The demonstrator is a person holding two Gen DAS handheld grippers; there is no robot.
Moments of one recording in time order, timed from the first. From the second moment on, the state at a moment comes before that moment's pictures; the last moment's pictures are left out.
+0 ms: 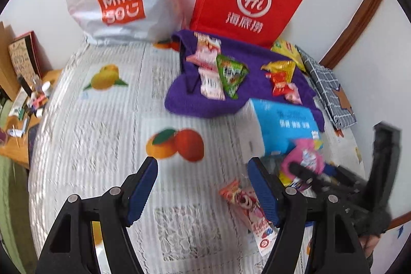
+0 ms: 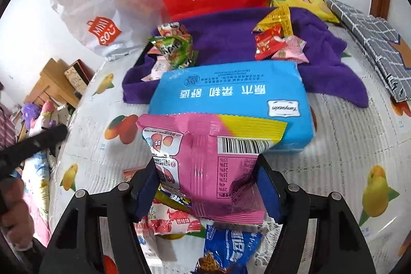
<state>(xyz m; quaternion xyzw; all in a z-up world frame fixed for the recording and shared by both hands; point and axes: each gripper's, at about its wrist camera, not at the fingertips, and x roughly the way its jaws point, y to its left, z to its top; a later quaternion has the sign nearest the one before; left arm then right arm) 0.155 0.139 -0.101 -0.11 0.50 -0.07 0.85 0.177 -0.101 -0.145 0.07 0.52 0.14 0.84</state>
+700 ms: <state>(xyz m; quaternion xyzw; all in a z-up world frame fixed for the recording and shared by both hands) 0.125 0.070 -0.164 -0.11 0.58 -0.06 0.80 0.140 -0.187 -0.119 0.09 0.45 0.11 0.88</state>
